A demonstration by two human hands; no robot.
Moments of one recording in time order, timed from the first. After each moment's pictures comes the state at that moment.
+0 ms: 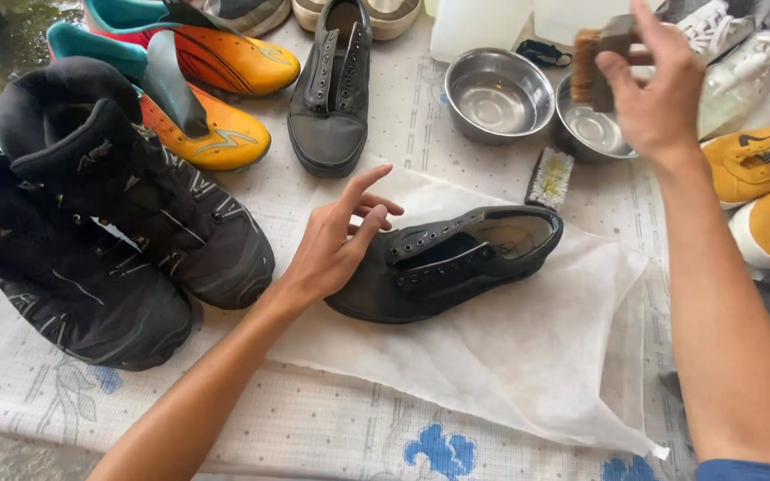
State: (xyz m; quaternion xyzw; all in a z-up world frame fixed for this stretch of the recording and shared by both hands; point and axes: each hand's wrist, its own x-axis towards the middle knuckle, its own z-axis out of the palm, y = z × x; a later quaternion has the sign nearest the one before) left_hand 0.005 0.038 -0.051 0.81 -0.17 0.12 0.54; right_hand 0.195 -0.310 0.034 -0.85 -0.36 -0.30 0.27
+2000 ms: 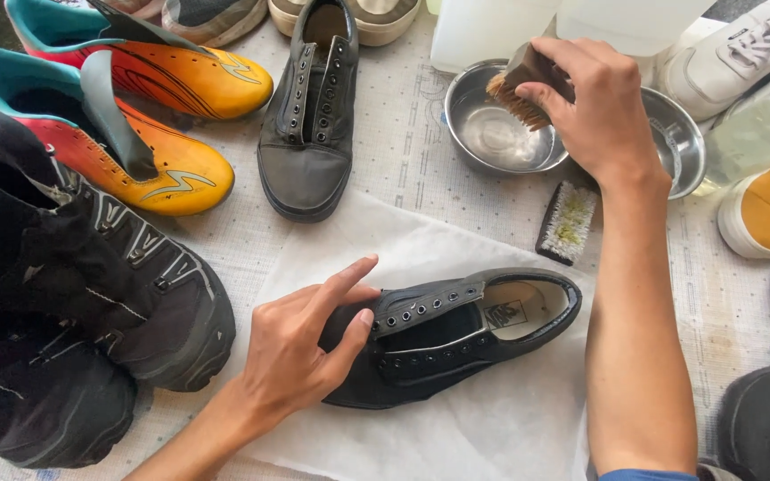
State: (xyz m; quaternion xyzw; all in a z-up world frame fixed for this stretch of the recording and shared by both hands) left_hand -0.017 0.028 -0.044 0.88 -0.16 0.24 0.38; right_hand 0.251 -0.253 0.005 -0.87 -0.39 -0.26 0.14
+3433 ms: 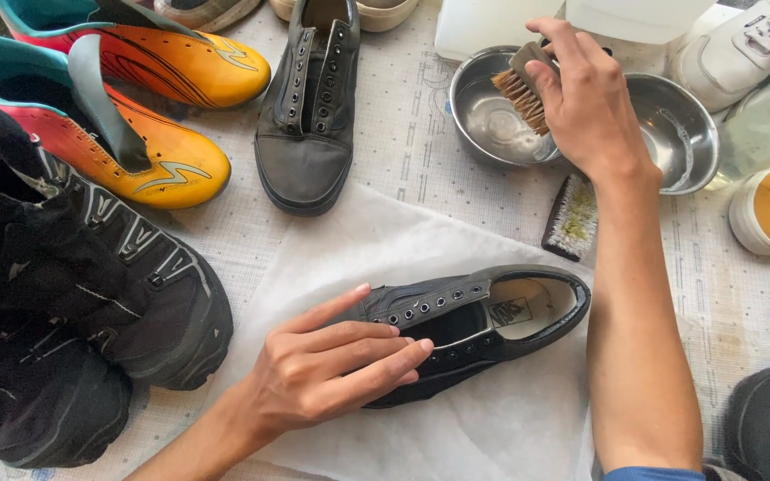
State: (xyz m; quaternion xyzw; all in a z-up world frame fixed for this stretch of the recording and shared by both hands) left_hand -0.015 0.024 -0.032 0.80 -0.39 0.36 0.27; right_hand 0.244 -0.237 0.000 -0.90 -0.35 -0.18 0.19
